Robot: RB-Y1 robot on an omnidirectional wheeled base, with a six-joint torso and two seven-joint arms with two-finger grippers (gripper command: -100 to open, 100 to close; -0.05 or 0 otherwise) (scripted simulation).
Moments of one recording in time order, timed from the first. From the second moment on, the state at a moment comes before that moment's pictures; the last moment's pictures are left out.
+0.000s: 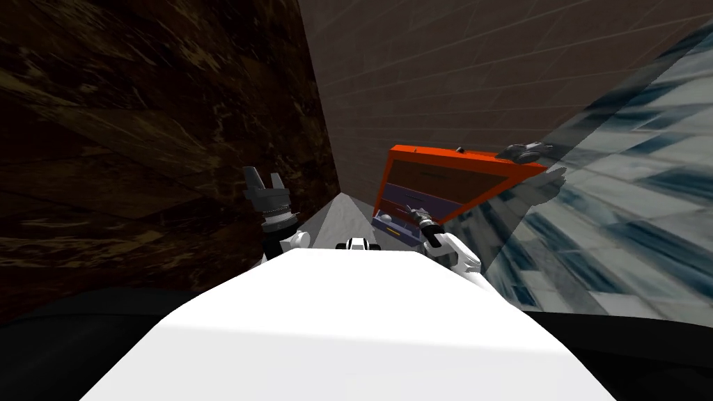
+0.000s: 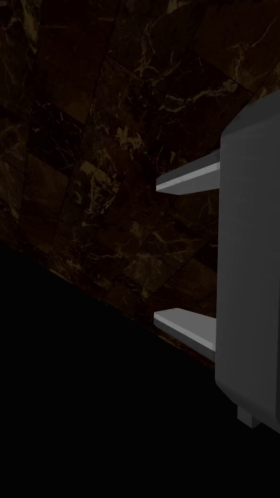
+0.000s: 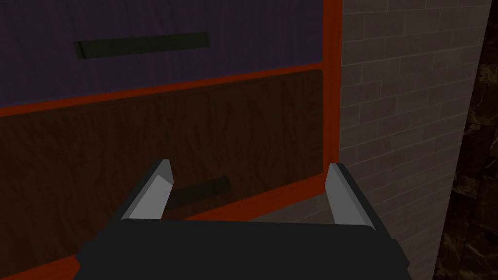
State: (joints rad) left arm 0.47 -0.01 0.06 -2.37 0.08 -0.58 -0.12; right arm 0.36 -0.63 -0.01 -1.77 0.56 0.10 0.24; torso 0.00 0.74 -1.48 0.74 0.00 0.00
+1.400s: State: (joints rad) left arm 0.47 -0.01 0.06 -2.37 0.08 -0.58 -0.12; right arm 0.28 -0.86 0.00 -1.43 0.87 0.37 0.38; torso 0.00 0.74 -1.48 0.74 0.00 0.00
